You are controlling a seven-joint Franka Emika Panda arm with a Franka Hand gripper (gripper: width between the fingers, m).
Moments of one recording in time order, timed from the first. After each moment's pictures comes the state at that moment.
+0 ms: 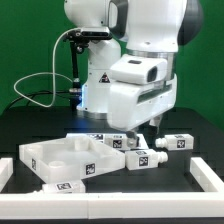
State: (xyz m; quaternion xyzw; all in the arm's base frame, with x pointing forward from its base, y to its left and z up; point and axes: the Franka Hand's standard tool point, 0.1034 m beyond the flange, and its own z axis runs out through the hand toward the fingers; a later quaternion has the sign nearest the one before) arm 0.544 0.038 0.073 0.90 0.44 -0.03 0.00
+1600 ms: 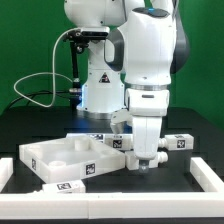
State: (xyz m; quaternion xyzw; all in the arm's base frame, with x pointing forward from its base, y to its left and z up) arm 0.496 0.050 0.007 0.76 0.65 -0.01 0.00
